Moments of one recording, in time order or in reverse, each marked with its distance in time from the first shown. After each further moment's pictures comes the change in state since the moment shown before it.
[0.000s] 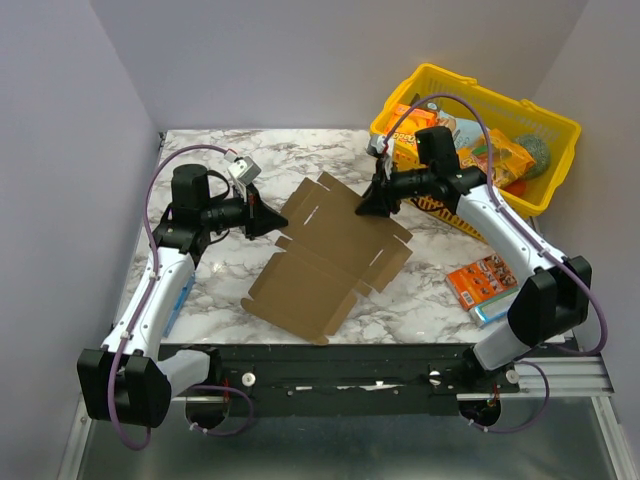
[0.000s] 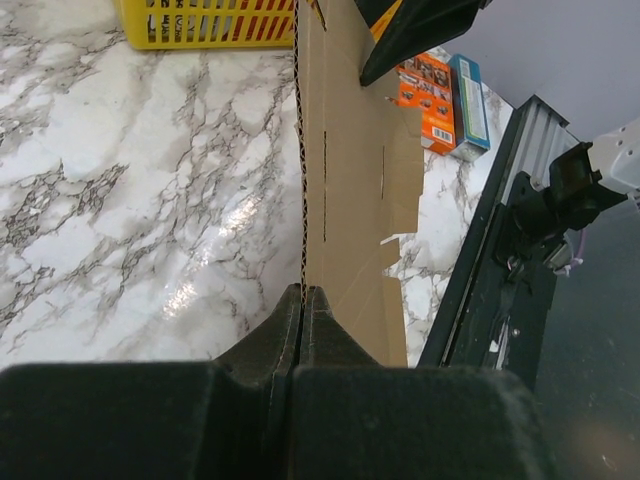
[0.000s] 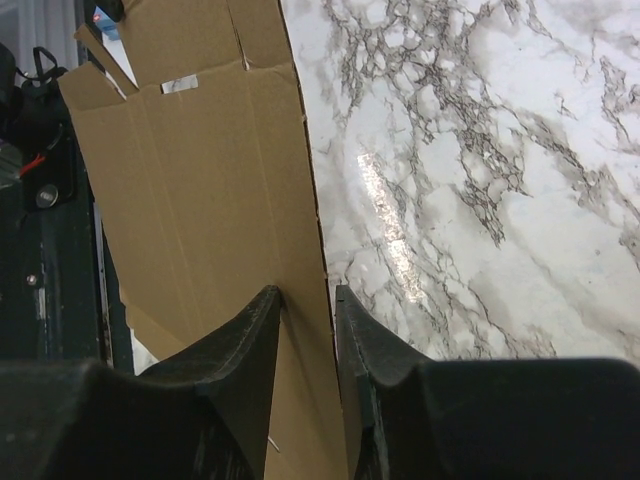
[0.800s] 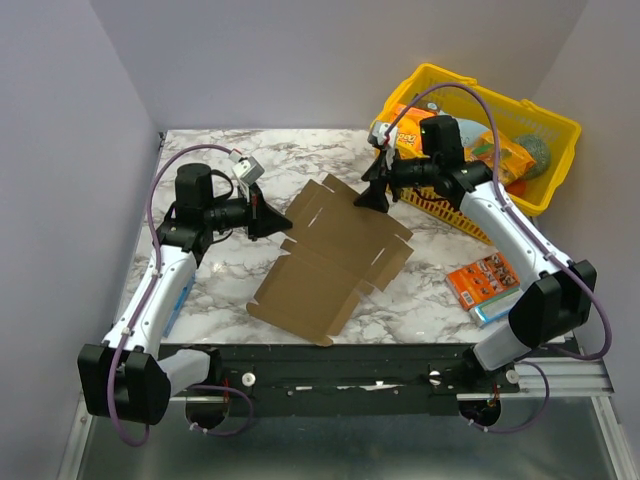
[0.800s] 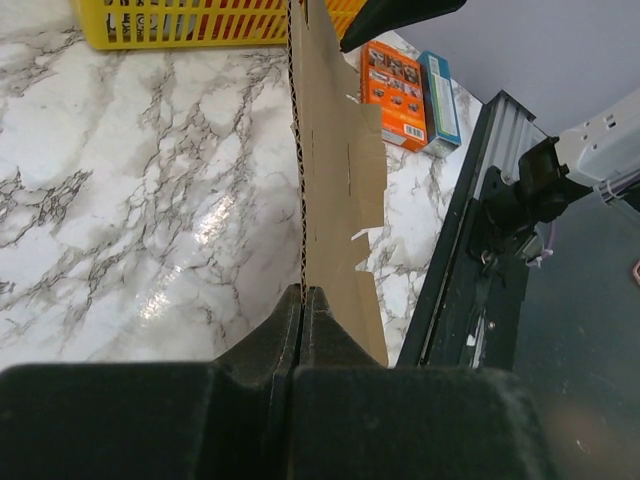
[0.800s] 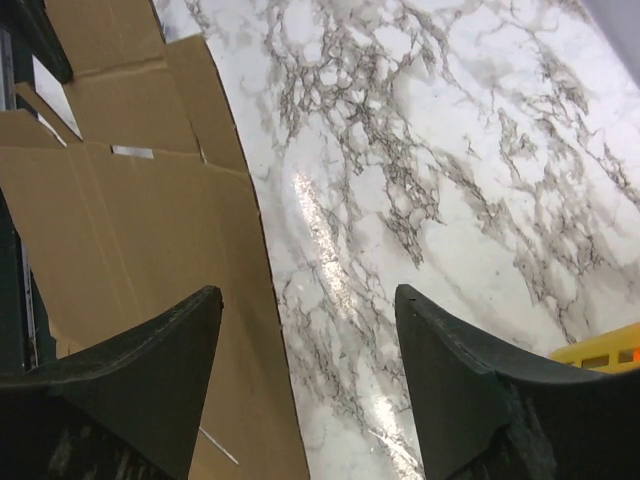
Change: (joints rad) left arm -0.020 0.016 0.001 0.019 0.046 -0.032; right arm 0.011 -0.013 0.077 0.034 0.092 -0.044
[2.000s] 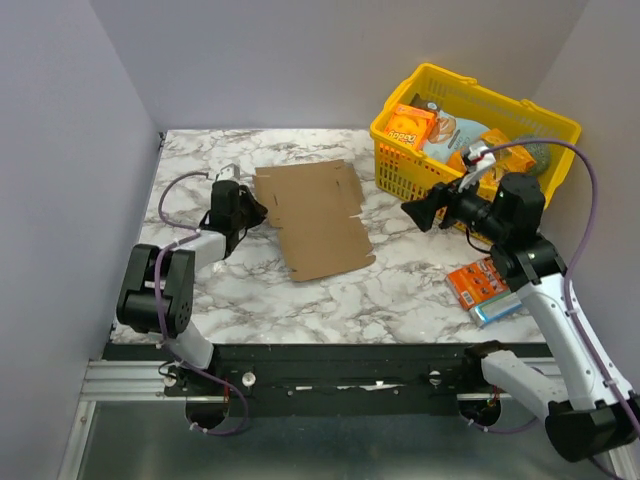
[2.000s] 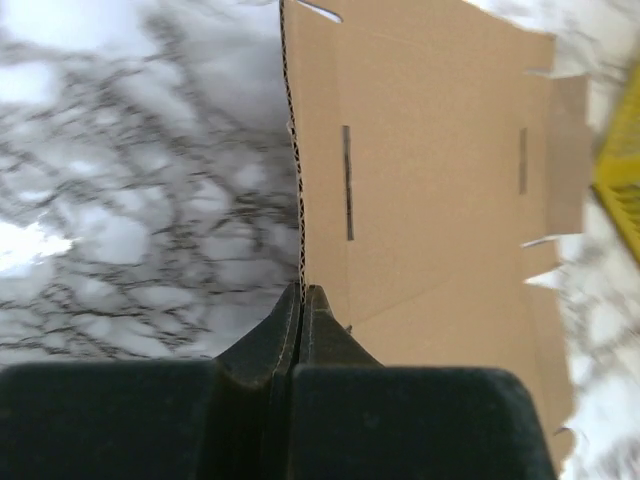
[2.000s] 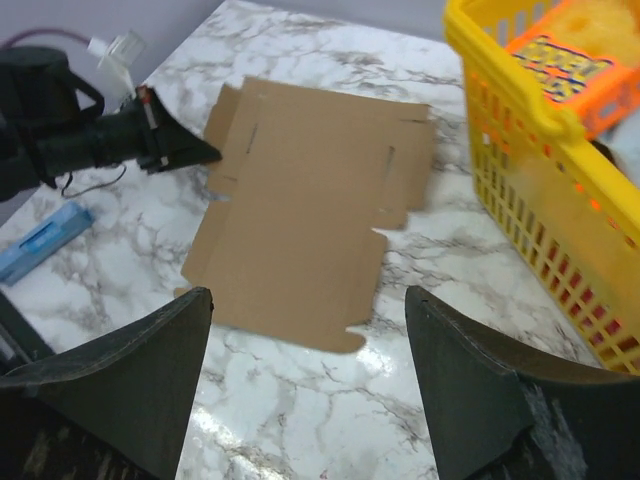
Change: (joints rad) left arm -0.007 0.520 -0.190 0.602 -0.977 -0.525; right arm -0.179 -0.660 -0.509 0.215 0.384 0.591
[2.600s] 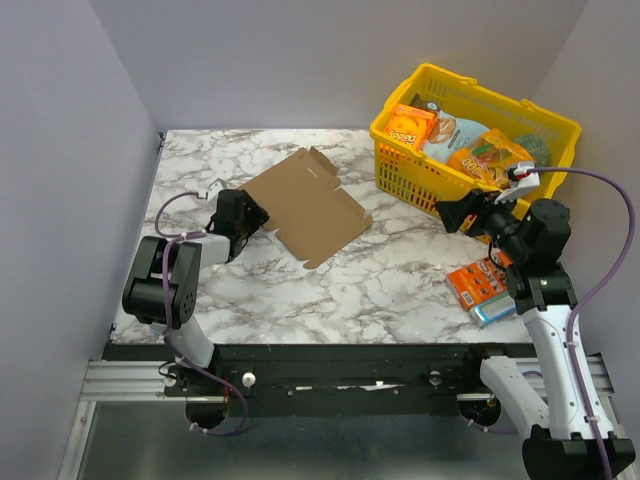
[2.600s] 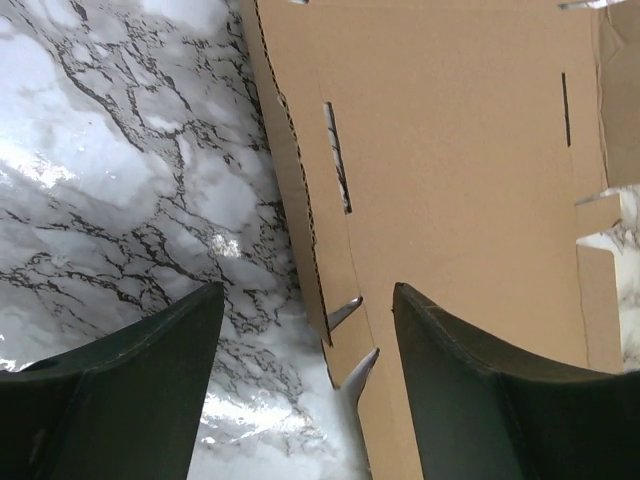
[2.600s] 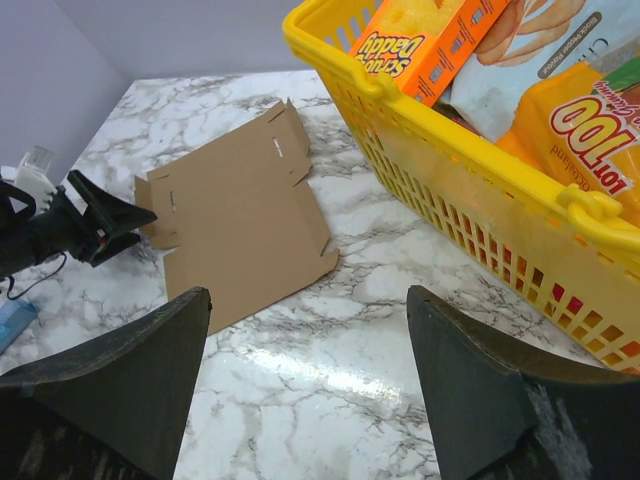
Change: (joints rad) left arm -0.016 0.021 -0.041 -0.022 -0.179 -0.209; right arm -0.203 -0.140 -0.139 0.053 0.031 0.103
